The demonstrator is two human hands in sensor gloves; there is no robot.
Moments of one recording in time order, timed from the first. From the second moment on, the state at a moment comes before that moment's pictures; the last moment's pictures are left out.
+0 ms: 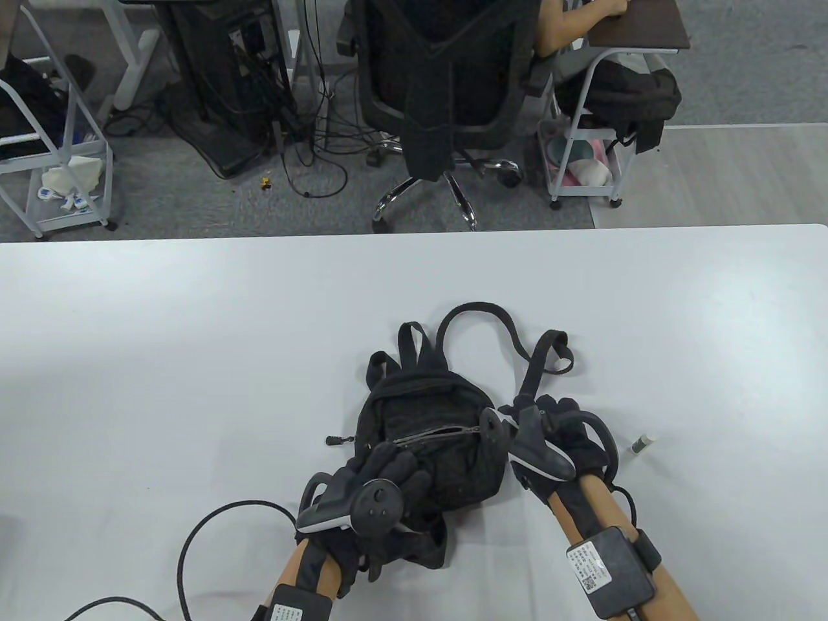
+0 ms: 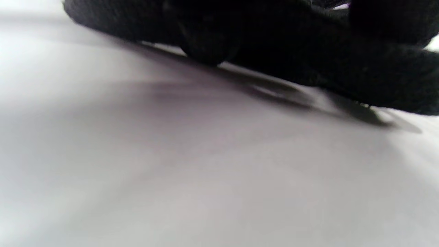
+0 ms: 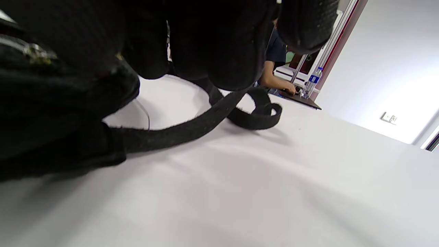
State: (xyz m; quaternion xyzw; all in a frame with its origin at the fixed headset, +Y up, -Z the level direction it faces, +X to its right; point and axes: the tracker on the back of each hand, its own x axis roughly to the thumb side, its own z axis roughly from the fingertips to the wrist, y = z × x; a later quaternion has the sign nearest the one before) left_hand -0.108 -0.776 -0.197 -0.15 -0.34 0.12 0.92; right_hand 0.130 -0.709 -0.257 -0.07 -0.01 -0.99 0.15
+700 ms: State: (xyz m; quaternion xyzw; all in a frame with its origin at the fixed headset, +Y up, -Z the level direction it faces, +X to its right) left_hand -0.164 -0.708 -0.182 0.05 -0.32 0.45 0.83; right_hand 0.166 -0.641 -0.175 -0.16 0.13 -0.95 -0.25
